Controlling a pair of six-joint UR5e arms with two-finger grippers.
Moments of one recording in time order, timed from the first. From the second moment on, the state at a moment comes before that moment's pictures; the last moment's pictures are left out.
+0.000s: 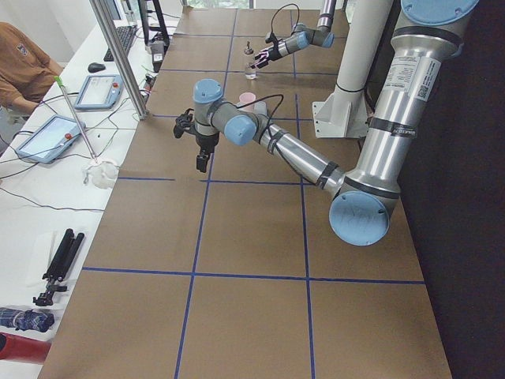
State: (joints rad) left arm -1.13 -1.82 -1.86 -1.65 -2.20 -0.55; right arm 0.19 -1.63 1.89 -1.01 0.65 1.56
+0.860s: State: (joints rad) left arm -1.13 -1.81 -1.87 -1.65 -2.20 -0.56; right arm 0.12 -1.88 2.02 -0.95 0.81 1.56
